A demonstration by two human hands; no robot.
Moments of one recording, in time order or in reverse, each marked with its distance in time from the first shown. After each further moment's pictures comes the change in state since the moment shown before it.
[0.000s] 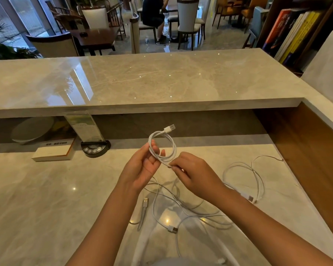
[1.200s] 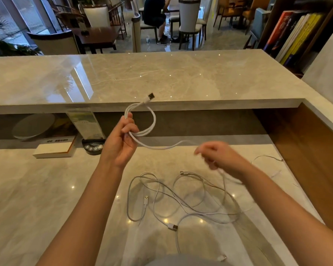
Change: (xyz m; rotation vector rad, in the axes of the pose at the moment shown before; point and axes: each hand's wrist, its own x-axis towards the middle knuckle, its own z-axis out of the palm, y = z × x) left_hand 0.008 0.060 0.008 -0.235 -0.246 0.118; right_hand 0.008 0.043 -0.053 0.606 -0.204 0.610
